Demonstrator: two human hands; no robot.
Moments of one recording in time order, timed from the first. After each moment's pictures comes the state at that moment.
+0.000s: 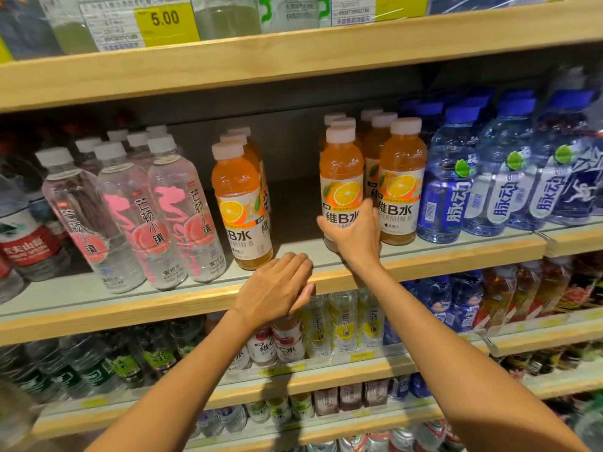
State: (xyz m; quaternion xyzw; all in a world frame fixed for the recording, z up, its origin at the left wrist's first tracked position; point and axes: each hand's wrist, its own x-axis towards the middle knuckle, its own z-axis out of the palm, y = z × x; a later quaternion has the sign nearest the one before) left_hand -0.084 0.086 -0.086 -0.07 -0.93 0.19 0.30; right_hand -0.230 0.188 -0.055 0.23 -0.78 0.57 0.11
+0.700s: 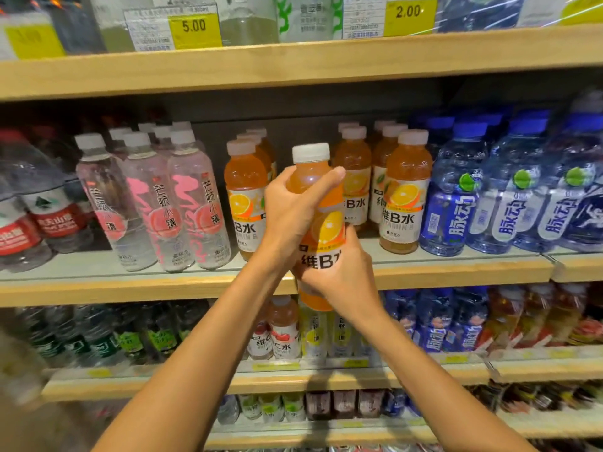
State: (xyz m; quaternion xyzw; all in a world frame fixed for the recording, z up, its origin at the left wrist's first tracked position) left_hand -0.101 0.171 0.037 0.13 -0.64 -0.61 0.45; right_hand -0.145 0.250 -0.037 0.39 -0.70 0.59 -0.02
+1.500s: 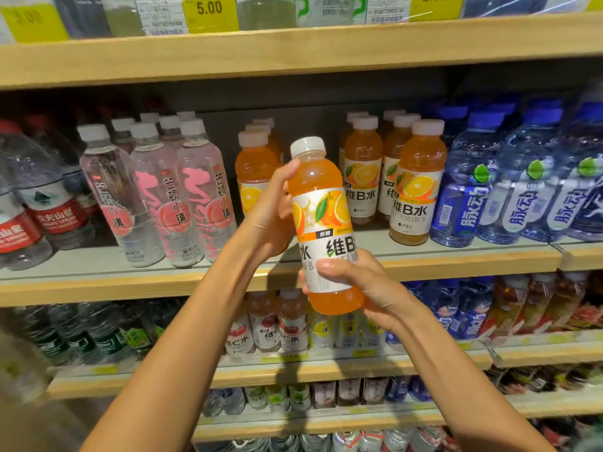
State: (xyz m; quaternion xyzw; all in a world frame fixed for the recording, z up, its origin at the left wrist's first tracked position) left_hand -0.079 0.118 0.030 0.05 -0.57 -0.79 0.22; right_hand -0.150 0.256 -0.038 0.39 -0.48 0.66 -0.42
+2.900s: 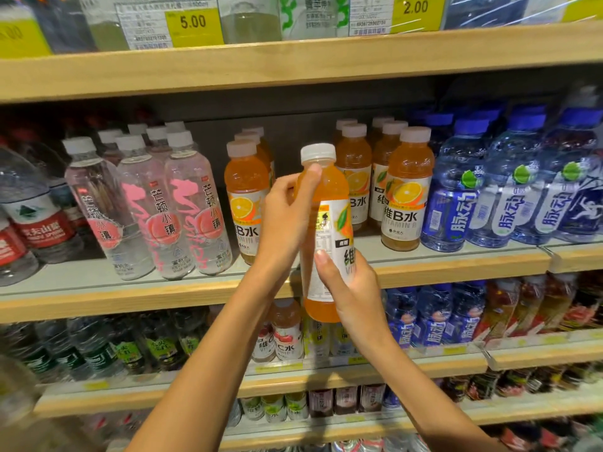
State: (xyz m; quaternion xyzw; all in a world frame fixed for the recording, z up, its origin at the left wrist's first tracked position) left_hand -0.086 0.157 0.033 0.16 -0.70 -0.57 0.40; right_hand -0.123 0.256 -0.049 0.36 -0.58 0.72 -0.13
